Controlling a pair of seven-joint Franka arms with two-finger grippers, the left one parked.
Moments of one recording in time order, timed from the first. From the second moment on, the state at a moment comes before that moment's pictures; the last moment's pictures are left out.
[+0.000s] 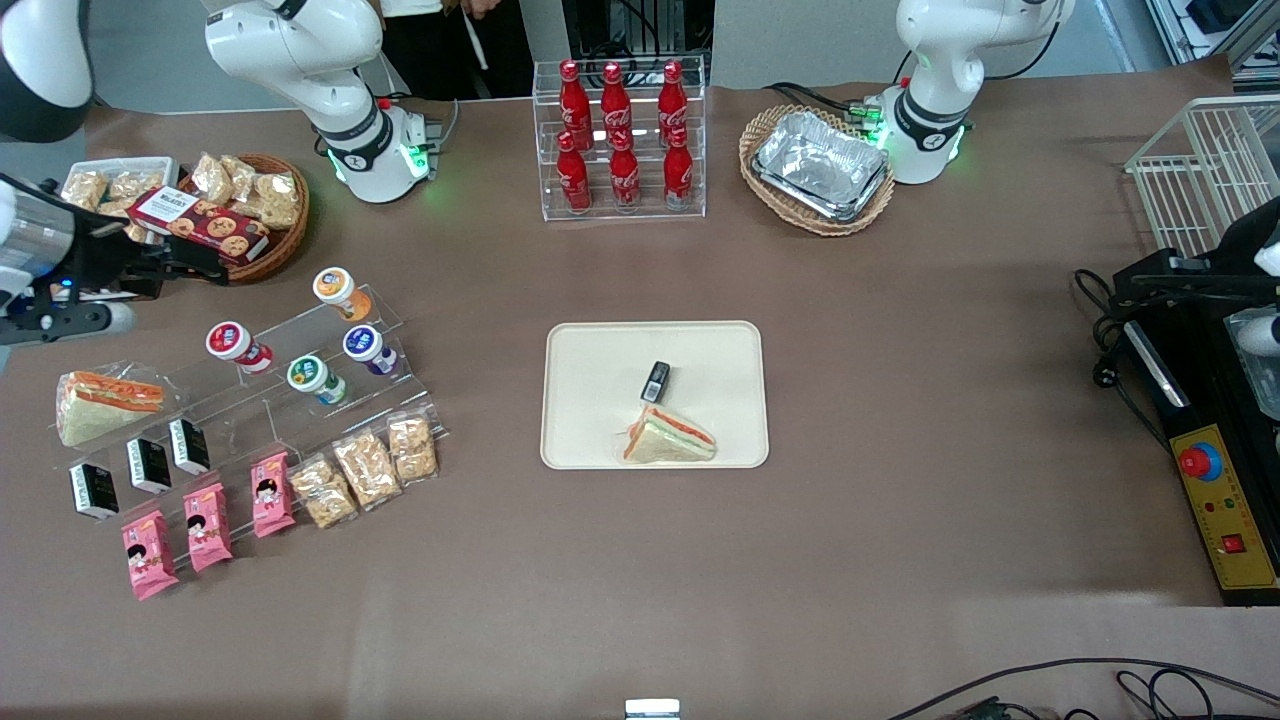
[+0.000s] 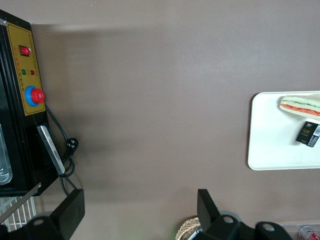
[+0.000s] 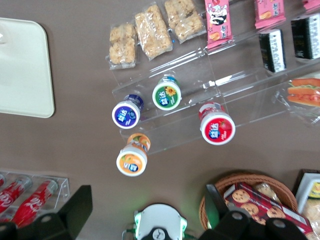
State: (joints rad) arm 0.14 -0.06 -0.18 -1.74 0.06 1.44 -0.10
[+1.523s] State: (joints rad) arm 0.16 0.05 -0.16 -2.22 0.06 2.11 -0.20
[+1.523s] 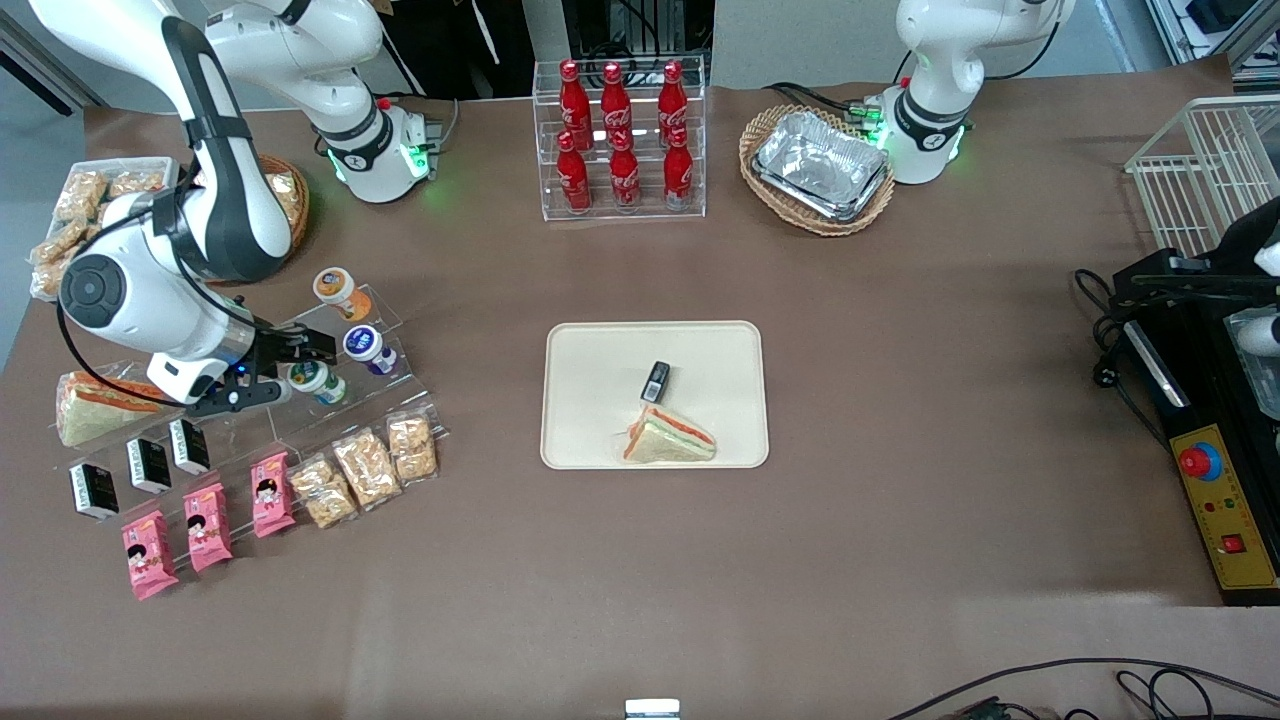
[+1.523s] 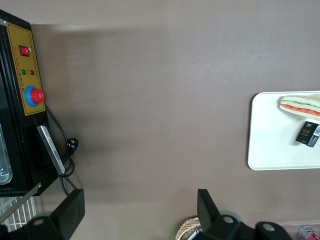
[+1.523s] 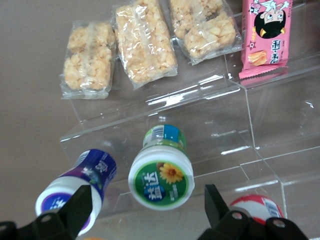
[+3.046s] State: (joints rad) arm 0.16 0.08 -0.17 -2.03 0.06 1.87 -0.27
